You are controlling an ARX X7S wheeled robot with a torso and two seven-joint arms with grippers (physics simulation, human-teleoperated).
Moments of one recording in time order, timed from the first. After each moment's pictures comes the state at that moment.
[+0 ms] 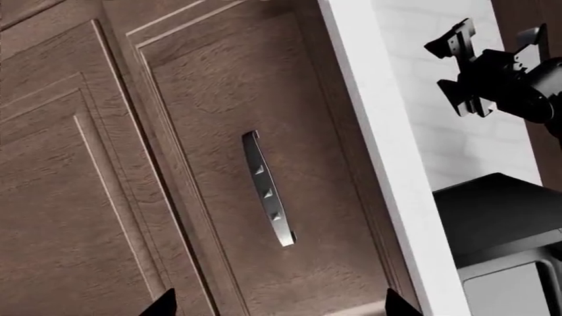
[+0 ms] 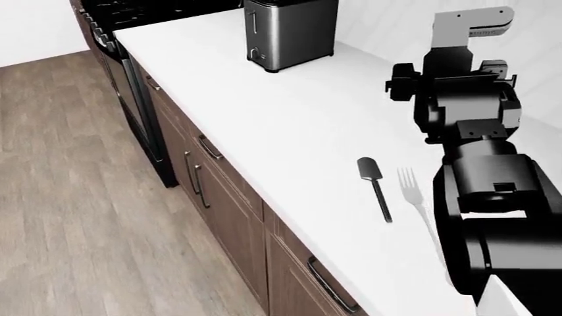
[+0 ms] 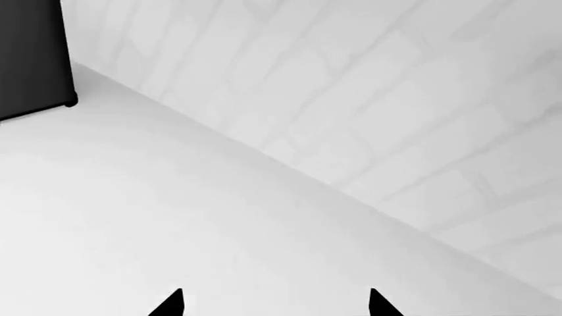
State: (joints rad) left arm 0.33 -0.32 0.16 0.02 -1.26 -0.34 0.54; right arm 1.50 0.13 -0.15 1.10 0.04 0.69 0.36
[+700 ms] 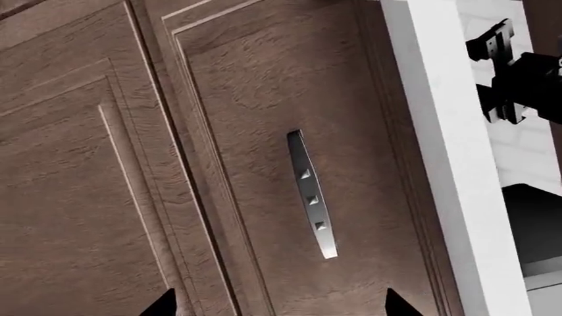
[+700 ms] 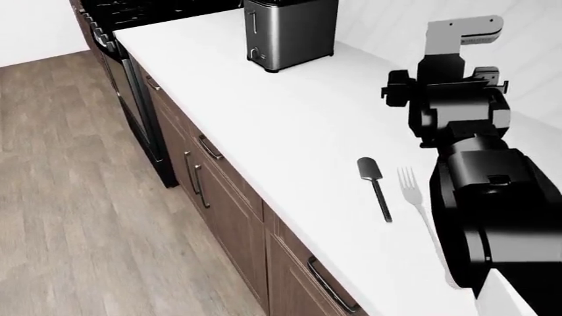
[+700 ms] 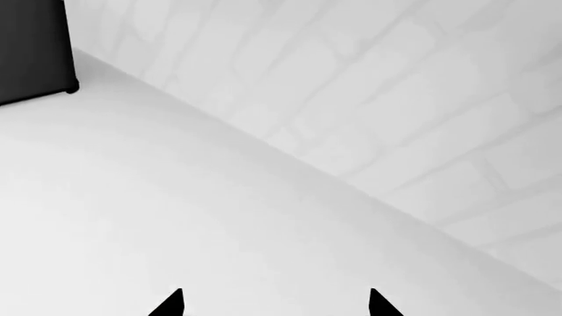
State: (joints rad) left arm 0.15 -0.24 0.22 -0.29 -1.21 -0.31 0.64; right arm 1.54 0.11 -0.17 1.28 0.04 0.57 0.36
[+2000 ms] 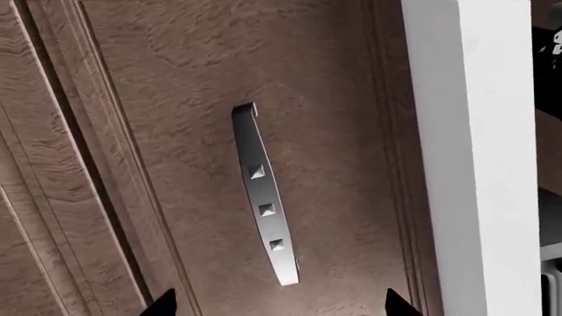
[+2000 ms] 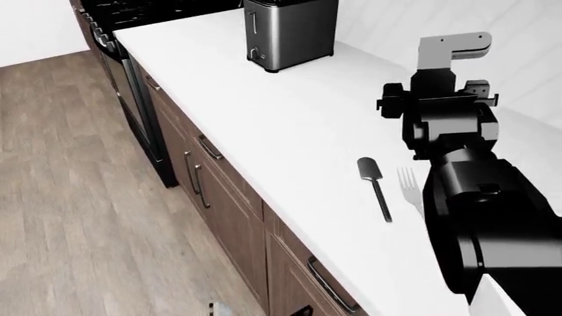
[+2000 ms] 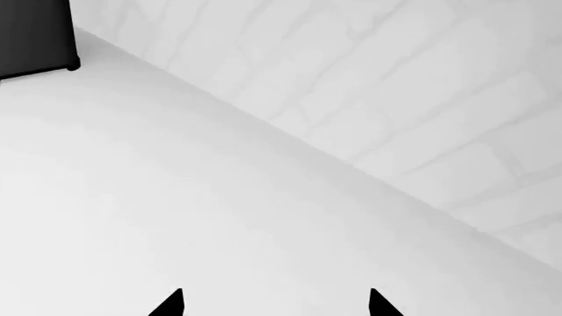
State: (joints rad) left arm -0.10 -0.10 0.34 -0.49 -1.21 -0.39 0.63; right arm 1.51 0.10 -0.14 1.31 0.02 0.54 0.36
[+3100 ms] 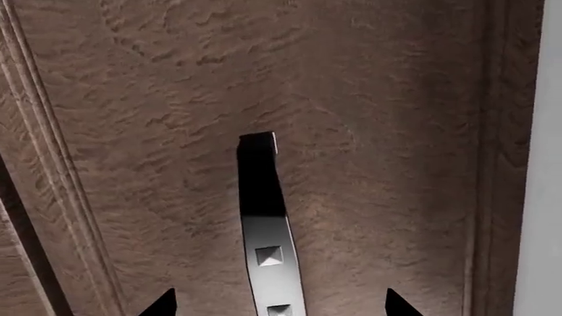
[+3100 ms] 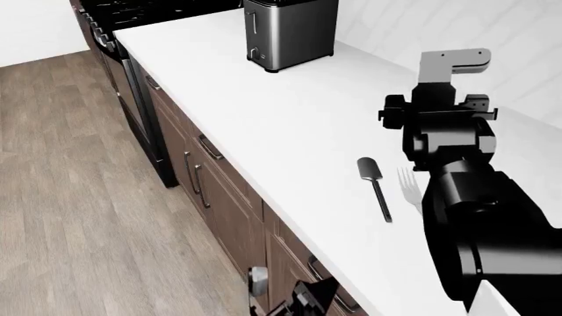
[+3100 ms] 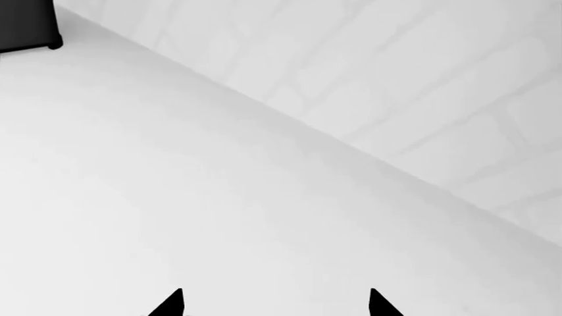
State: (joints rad) left arm -0.56 0.00 1.23 -1.04 -2.02 -0.07 0.73; right arm 1.46 0.11 -0.11 1.31 0.01 0.51 0.37
